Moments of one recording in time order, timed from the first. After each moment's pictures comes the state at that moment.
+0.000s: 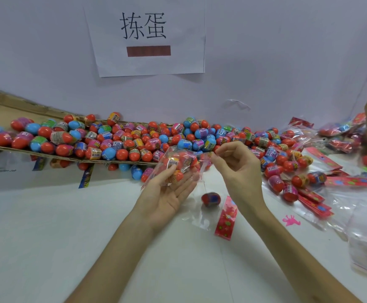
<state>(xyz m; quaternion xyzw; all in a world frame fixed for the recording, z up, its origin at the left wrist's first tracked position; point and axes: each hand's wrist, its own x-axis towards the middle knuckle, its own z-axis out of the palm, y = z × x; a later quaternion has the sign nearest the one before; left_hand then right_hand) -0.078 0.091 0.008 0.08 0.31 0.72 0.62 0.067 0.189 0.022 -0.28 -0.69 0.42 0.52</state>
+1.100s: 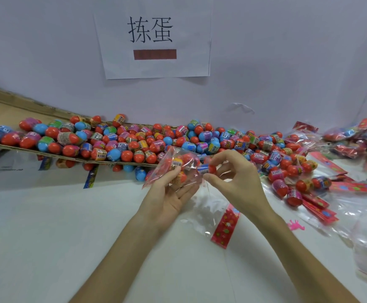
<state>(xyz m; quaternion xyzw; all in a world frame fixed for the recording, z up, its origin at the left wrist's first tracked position) -0.081 0.095 0.001 0.12 0.34 0.73 0.57 0.072 0.192 0.021 -0.27 -0.80 0.32 0.42</state>
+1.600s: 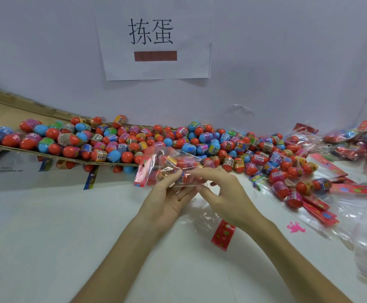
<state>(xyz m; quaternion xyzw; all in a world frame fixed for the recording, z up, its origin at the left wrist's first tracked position) -0.083 0.096 -0.002 0.12 0.35 0.73 0.57 0.064 0.179 0.012 -0.22 -0.87 0.31 0.32</state>
